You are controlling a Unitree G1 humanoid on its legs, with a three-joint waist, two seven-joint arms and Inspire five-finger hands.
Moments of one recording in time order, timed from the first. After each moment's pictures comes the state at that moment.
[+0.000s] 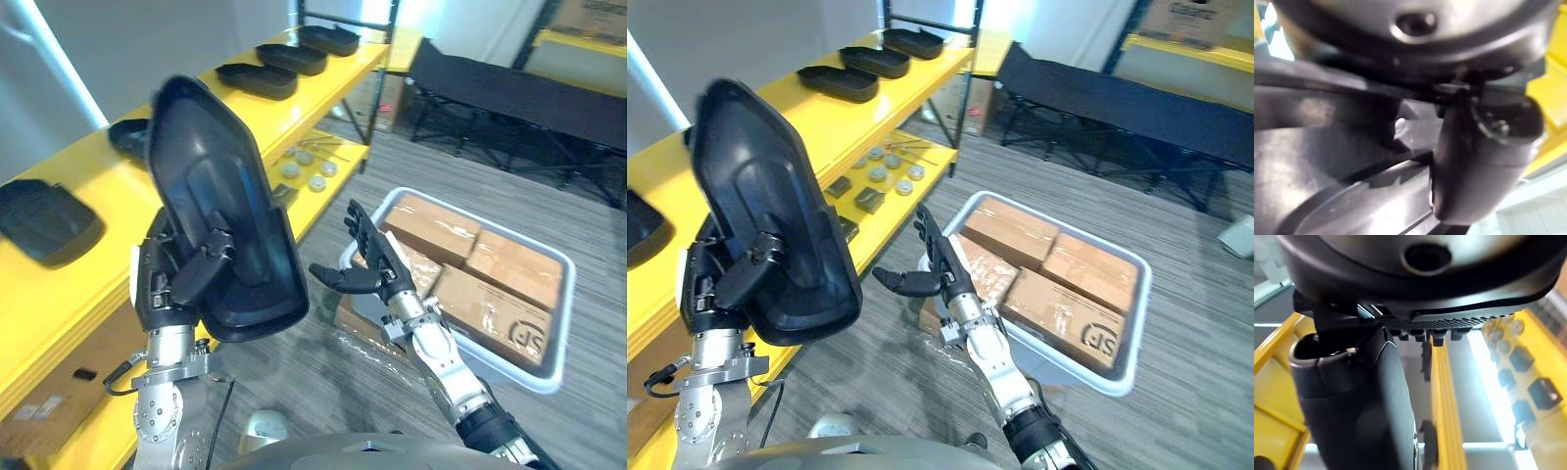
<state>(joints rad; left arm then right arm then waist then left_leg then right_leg) 0.46 0.09 0.00 -0.40 -0.35 -0.37 0.05 -0.08 -0.25 0.40 0.18 0.21 -0.32 -0.03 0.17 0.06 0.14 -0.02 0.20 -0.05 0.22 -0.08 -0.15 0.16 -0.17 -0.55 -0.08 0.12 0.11</state>
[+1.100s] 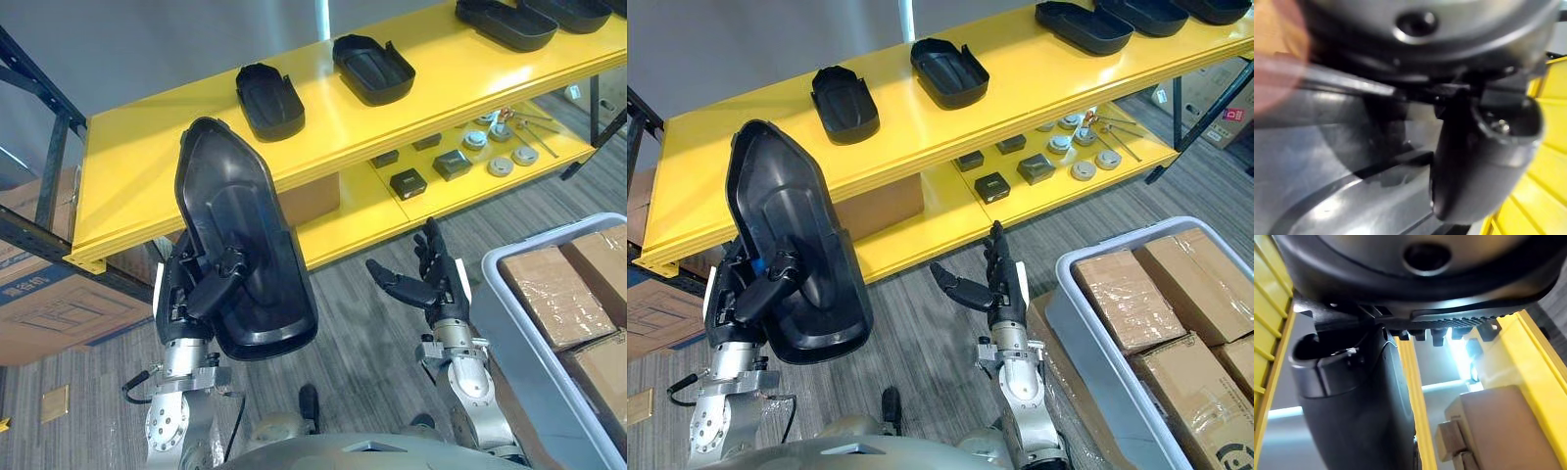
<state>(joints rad) 0.50 0.11 -0.07 -0.32 -0.46 -0.41 0.02 0.23 -0.18 0.17 0.03 0.17 -0.31 -0.16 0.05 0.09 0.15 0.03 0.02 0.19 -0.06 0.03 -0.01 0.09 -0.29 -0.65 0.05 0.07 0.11</state>
